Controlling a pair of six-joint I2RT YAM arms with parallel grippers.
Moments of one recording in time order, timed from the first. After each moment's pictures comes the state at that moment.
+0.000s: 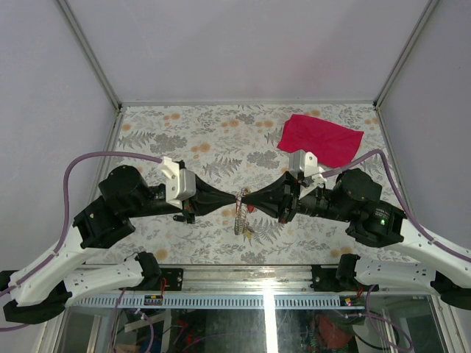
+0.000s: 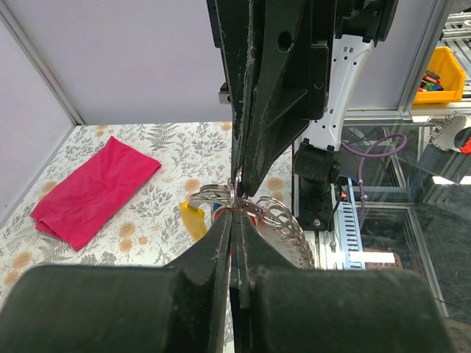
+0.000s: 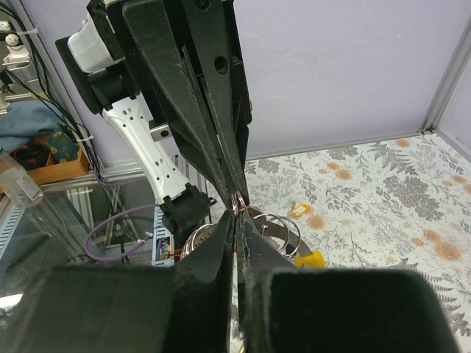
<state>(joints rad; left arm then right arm) -0.99 0.80 1.19 -0.35 0.47 0.10 1.16 0.87 1.12 -0.13 -0.25 0.09</state>
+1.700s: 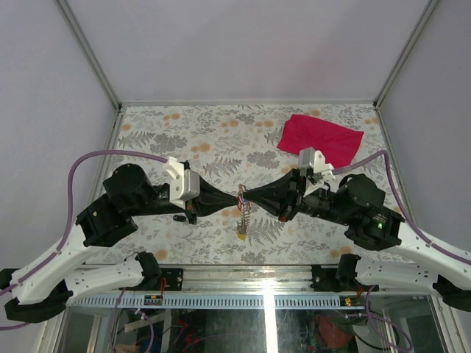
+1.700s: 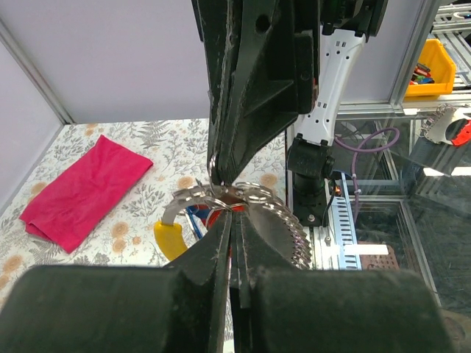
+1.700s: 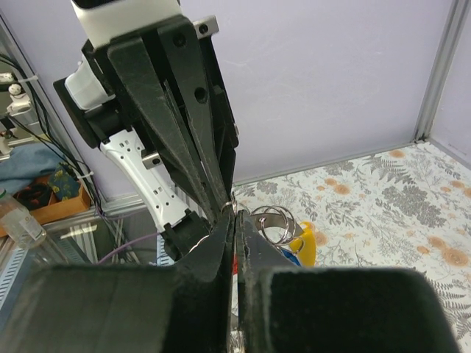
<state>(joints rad) -0.99 0.82 1.20 -0.35 0.51 0.10 1.16 0.84 1.05 -0.01 -0.18 0.17</state>
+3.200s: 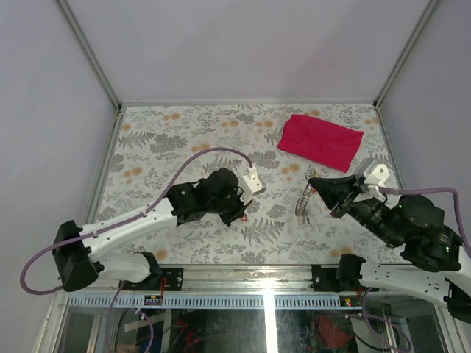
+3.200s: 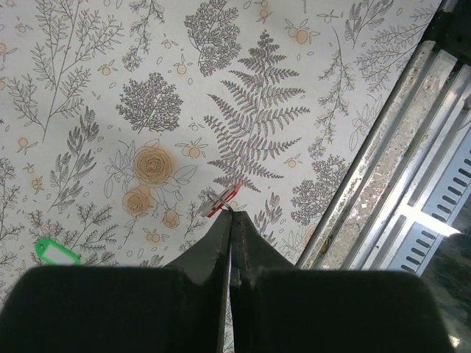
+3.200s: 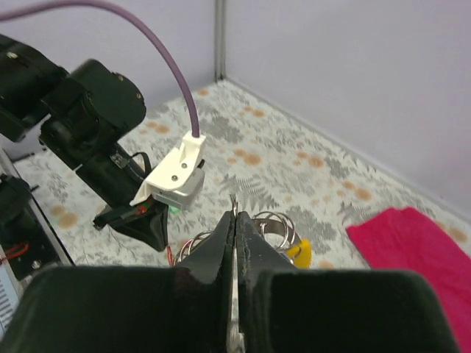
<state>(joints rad) -0.99 1.25 1.02 -0.57 0.16 0.01 1.16 0.53 1.09 -0.48 0.33 -0.09</state>
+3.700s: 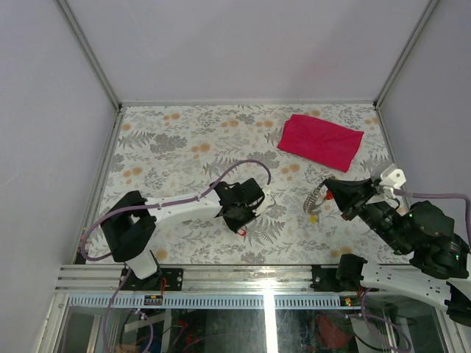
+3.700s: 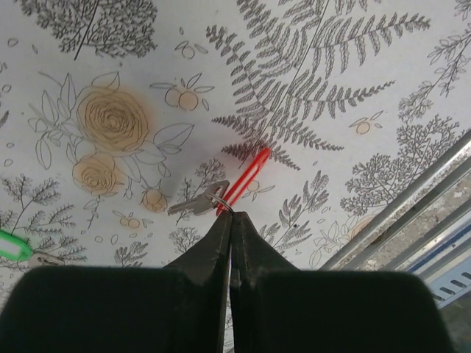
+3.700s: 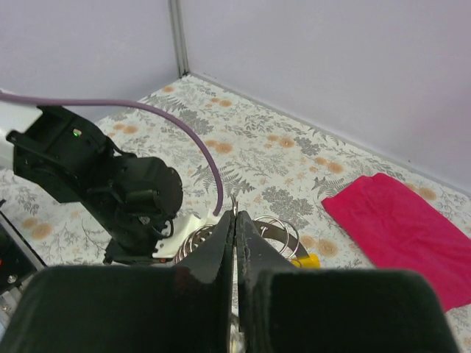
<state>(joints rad) -0.99 1.63 1.08 -0.69 0.10 0.01 1.16 0.46 1.05 -0.56 0.46 -0.04</state>
